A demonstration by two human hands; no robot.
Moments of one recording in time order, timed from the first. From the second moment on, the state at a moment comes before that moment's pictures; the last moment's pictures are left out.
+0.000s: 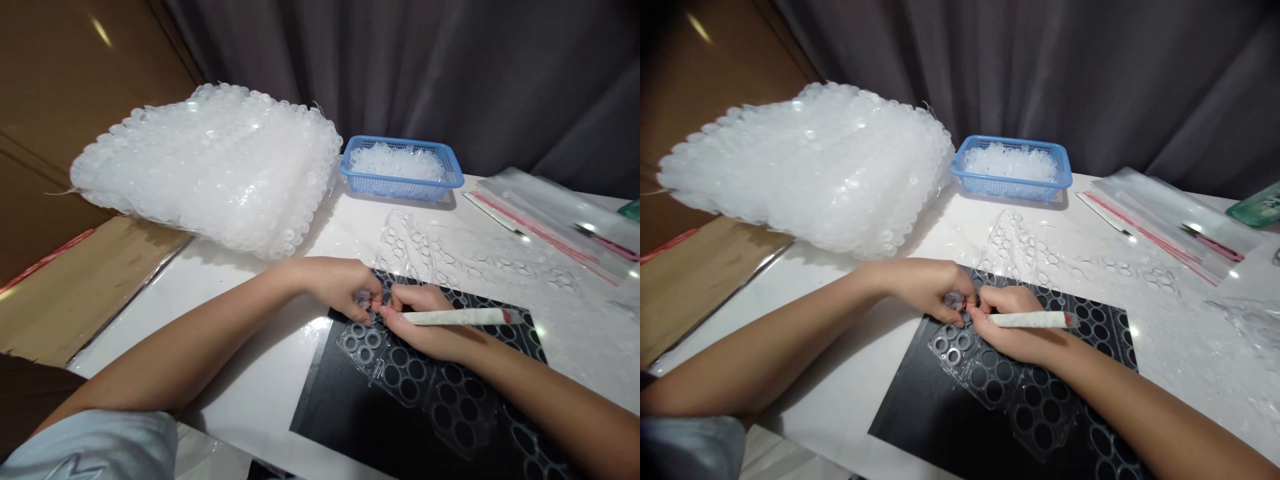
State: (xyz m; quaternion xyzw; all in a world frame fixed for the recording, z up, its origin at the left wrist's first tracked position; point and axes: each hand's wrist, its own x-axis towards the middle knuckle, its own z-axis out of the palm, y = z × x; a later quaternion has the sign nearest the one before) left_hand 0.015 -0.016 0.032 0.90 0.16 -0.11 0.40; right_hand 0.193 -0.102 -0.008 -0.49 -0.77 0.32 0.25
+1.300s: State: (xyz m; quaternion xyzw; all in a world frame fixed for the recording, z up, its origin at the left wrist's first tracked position) left_hand 0.017 -0.034 0.053 0.91 0.17 -0.05 0.38; right_hand 0.204 -0.106 -0.004 -0.36 -0.81 0.35 0.29
